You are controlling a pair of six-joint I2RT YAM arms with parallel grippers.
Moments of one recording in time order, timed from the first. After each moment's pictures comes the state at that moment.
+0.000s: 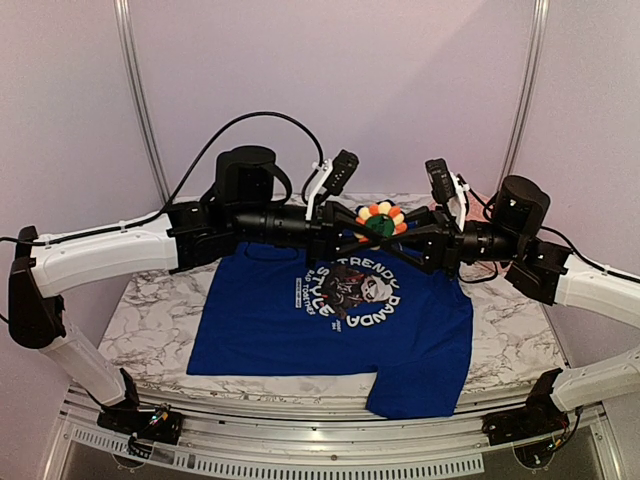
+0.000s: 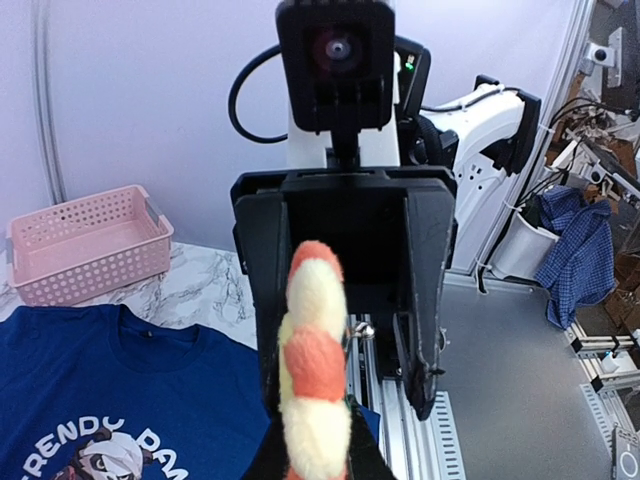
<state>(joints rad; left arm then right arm) -0.99 1.56 1.34 0.05 0.57 -0.10 0.75 1.14 0.86 0.35 -0.78 0.33</state>
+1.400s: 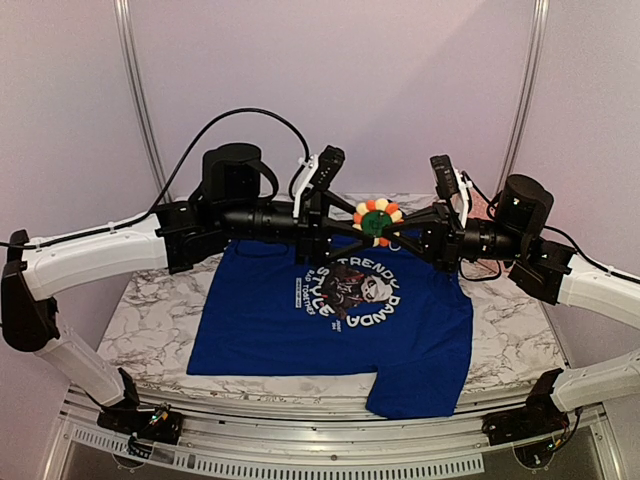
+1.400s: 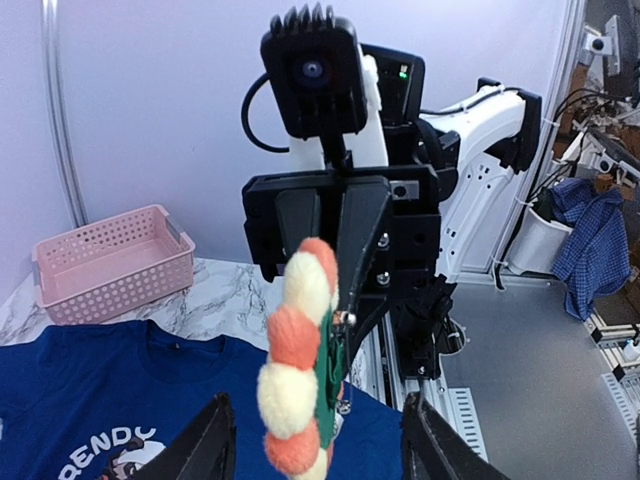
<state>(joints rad) -0.97 1.51 1.30 0.07 0.58 -0.03 0.73 1.12 0.86 0.32 -0.72 0.31</state>
